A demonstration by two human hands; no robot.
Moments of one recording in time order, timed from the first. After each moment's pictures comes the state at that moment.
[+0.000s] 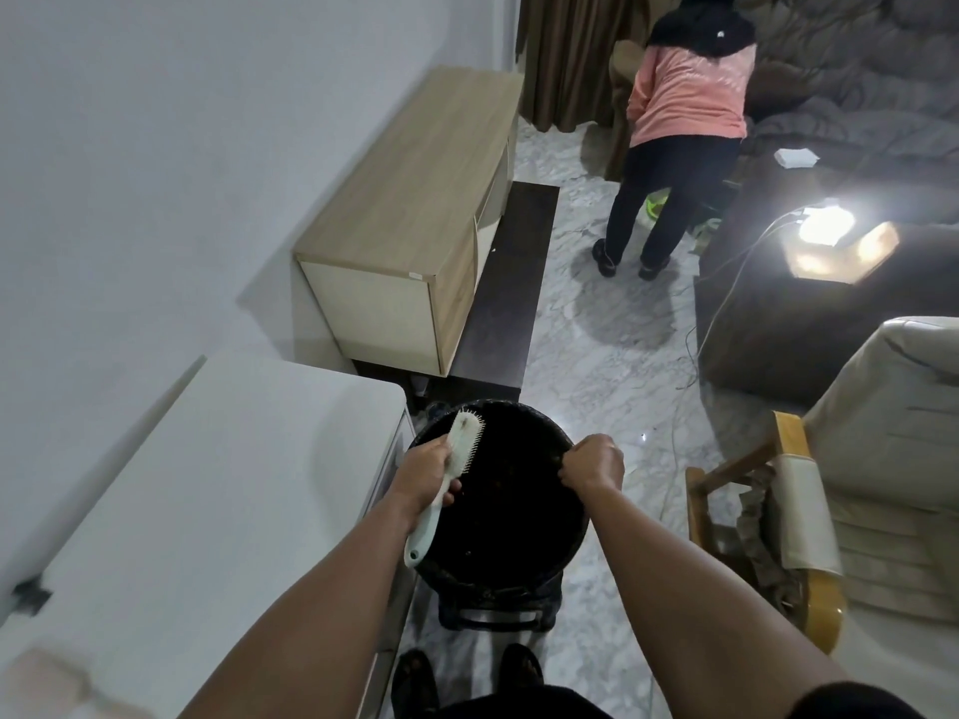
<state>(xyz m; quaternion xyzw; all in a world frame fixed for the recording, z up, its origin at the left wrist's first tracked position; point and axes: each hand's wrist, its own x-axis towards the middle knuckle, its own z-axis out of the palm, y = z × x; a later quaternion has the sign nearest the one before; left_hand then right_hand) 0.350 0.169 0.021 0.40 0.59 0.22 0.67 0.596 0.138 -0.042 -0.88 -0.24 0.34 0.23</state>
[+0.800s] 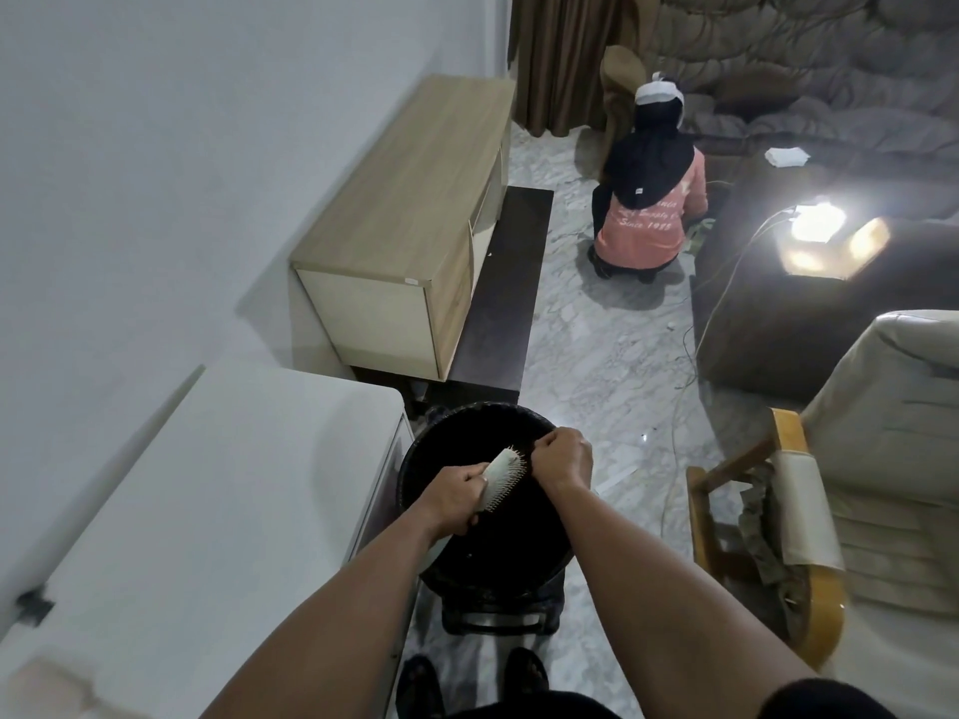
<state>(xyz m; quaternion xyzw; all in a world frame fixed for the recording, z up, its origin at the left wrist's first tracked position) 0.369 0.143 0.026 0.58 0.55 0.09 0.60 0.549 0.139 0.001 -0.85 -0.31 0.32 0.28</state>
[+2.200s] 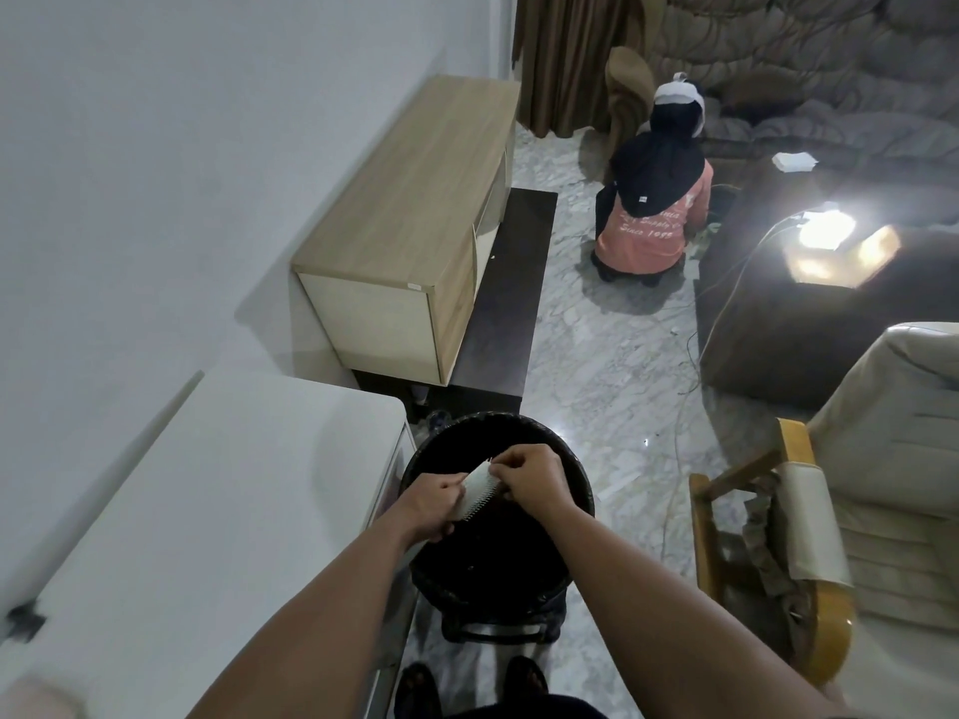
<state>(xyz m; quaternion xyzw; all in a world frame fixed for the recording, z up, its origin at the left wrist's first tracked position) 0.341 0.172 0.015 0.59 0.57 0.05 0.57 0.523 0.144 0.000 -0.75 -0.40 0.44 0.30</state>
